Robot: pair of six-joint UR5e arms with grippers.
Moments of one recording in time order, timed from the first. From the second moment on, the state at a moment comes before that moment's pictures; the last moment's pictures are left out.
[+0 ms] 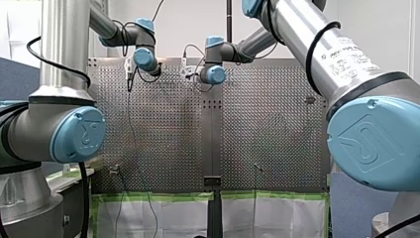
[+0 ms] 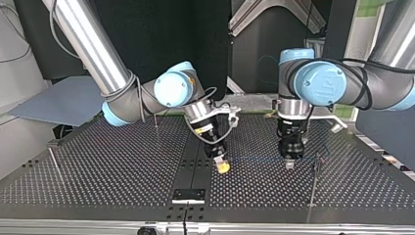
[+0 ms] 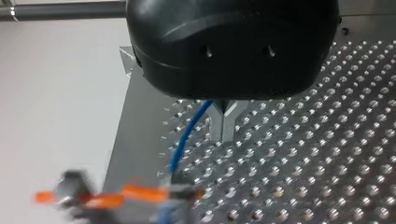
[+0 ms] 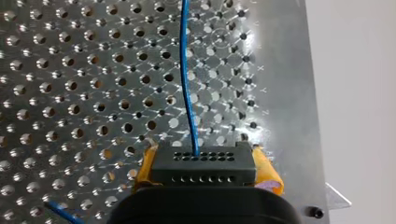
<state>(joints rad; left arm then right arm) -0.16 -1.63 -1.65 -2.94 -1.76 -1.55 2.35 -0.91 0.97 -0.24 1.51 1.63</state>
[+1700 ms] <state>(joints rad) -0.40 -1.94 -1.68 -2.89 -1.92 -1.56 2.25 -0.90 1.35 -0.39 1.53 1.63</state>
